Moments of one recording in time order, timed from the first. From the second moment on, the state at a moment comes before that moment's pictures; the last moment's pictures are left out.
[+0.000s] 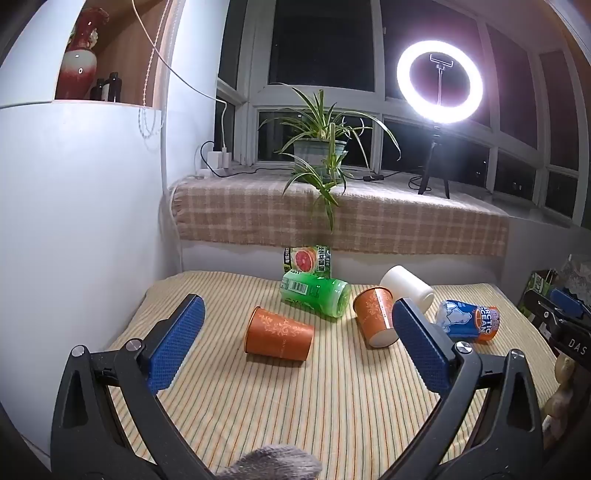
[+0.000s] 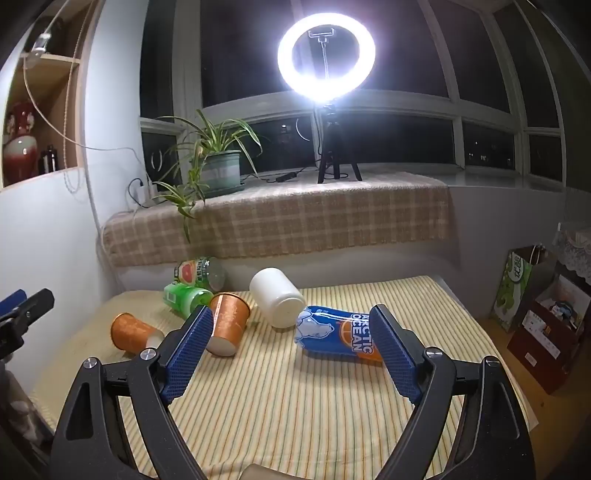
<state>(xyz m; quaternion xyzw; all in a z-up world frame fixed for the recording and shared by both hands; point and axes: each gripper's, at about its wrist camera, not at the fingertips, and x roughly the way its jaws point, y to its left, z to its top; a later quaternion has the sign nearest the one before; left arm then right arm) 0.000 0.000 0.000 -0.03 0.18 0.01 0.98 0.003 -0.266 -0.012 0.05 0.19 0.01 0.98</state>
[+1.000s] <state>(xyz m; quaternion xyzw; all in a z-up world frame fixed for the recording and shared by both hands) 0.000 0.000 0.000 -0.03 0.18 0.01 0.98 0.007 -0.270 -0.015 0.06 0.20 0.01 0.98</state>
